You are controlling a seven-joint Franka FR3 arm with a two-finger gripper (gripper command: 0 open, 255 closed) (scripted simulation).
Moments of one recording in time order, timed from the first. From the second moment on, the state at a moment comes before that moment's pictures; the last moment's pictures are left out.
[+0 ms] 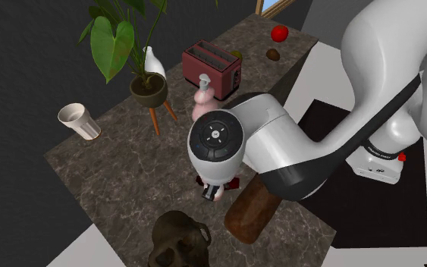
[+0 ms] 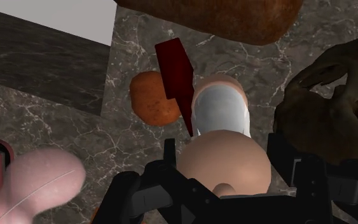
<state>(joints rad) 0.35 0.49 0.57 -1.61 -0.44 1.91 0.93</state>
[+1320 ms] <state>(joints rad) 0.36 0.43 0.59 -1.43 -0.39 1.68 0.87</state>
